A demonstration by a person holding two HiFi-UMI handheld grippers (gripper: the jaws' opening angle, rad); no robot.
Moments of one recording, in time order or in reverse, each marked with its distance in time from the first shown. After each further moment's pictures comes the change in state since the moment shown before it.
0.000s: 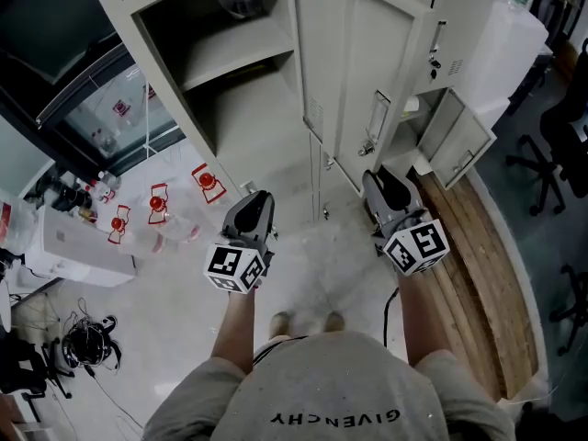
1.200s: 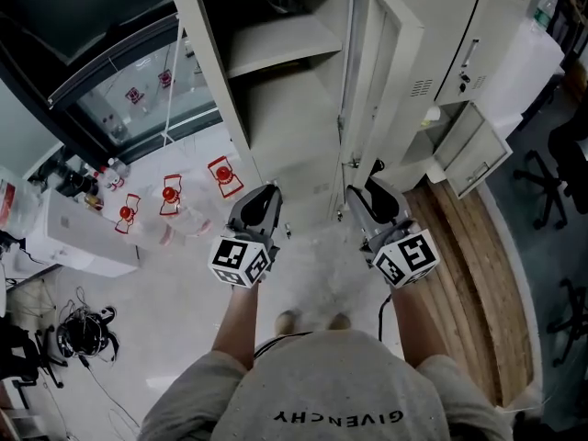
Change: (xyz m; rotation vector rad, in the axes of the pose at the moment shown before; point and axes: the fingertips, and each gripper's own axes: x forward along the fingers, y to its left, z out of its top) left arm -0.042 0.058 0.016 -0.011 -0.030 0.010; right arm 0.046 0.114 -0.019 -0.015 0.043 0.119
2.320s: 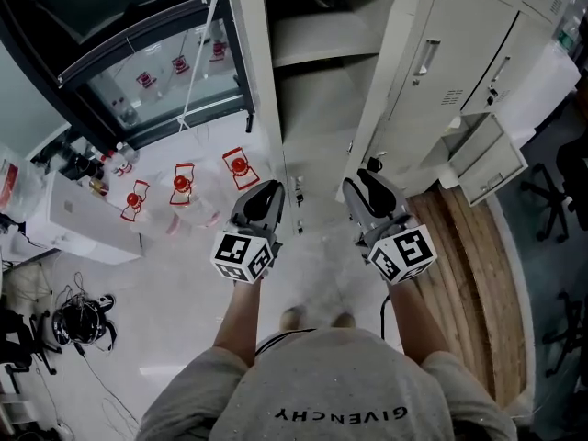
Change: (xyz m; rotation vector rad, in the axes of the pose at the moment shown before) left arm -0.037 0.070 0.002 -0.033 -0.006 0.049; right arm 0.072 0.059 -0.013 -0.009 0.035 0.031
